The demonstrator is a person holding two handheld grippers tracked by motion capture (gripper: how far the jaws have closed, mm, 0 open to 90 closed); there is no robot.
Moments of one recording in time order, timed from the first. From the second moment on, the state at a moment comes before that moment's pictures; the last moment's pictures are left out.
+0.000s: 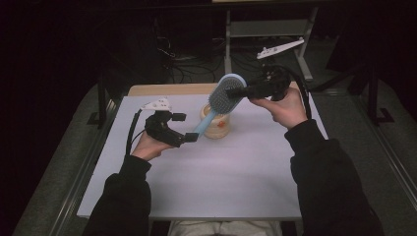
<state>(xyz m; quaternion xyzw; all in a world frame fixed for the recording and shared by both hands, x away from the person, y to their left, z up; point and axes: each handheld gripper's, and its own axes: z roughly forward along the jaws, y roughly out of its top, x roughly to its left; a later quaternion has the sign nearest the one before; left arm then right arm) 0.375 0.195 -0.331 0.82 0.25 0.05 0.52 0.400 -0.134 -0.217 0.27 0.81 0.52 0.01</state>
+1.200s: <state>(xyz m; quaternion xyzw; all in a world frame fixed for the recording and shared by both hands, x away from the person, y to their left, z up) 0.360 0.256 -0.353 0.78 0.28 0.11 0.55 0.428 -0.131 -0.177 0.27 0.82 0.49 0.07</state>
